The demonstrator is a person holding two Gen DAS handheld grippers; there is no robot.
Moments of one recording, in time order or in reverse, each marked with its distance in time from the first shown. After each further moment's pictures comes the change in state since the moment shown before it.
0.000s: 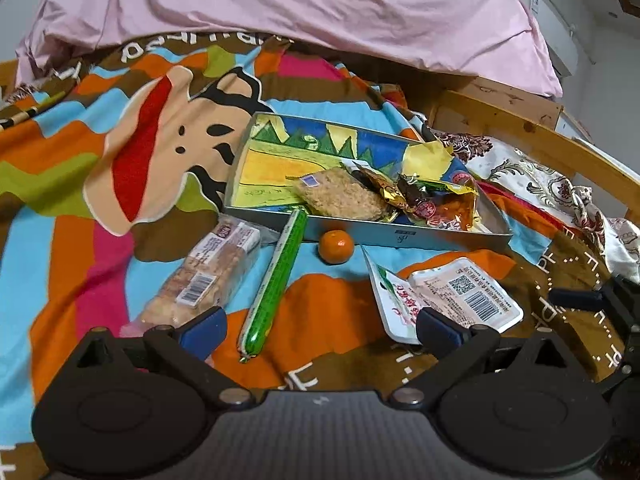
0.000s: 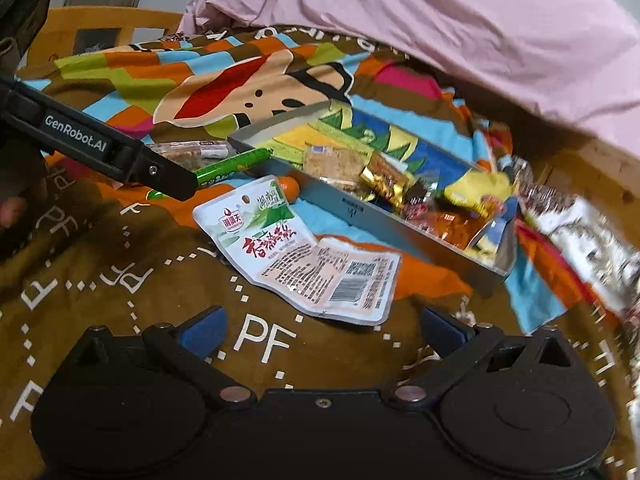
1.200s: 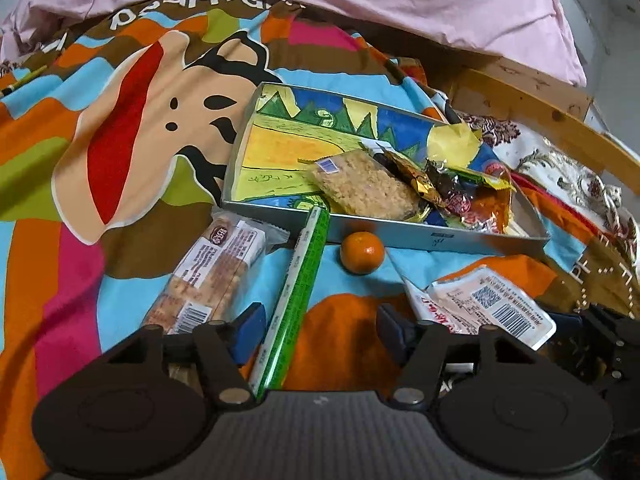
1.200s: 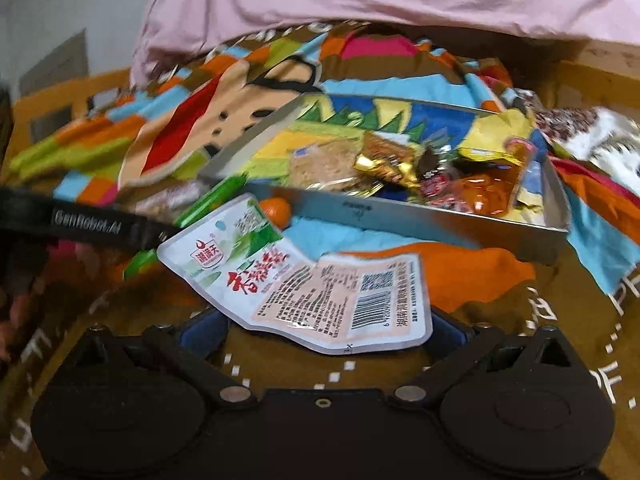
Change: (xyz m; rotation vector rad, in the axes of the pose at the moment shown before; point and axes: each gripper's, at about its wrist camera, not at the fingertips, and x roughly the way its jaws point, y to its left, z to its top) left arm 0.053 0.016 0.021 -0.031 0.081 0.007; right arm 0.051 -0.029 0.014 0.361 -0.030 0.100
